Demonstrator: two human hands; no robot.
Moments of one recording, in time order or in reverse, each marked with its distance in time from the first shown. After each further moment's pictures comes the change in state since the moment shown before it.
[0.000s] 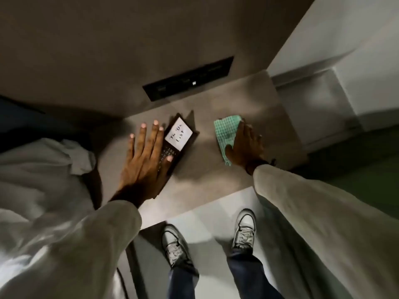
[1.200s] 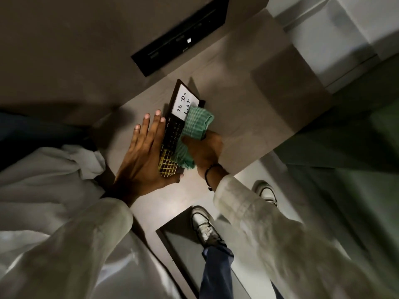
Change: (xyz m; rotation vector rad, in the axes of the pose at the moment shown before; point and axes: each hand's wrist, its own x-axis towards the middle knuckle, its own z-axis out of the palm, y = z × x) left_hand -0.007 -0.077 0.027 -0.020 -0.108 0.308; right_hand -0.058 -0.160 0.101 1.299 0.169 0.530
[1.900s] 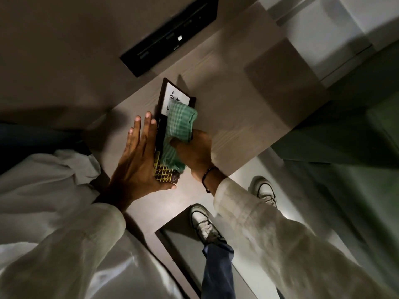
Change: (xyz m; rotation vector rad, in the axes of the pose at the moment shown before) left_hand 0.001 -0.003 0.001 -0.001 -0.026 0.032; right_hand -0.002 -0.001 0.009 -0.032 -0.083 -0.091
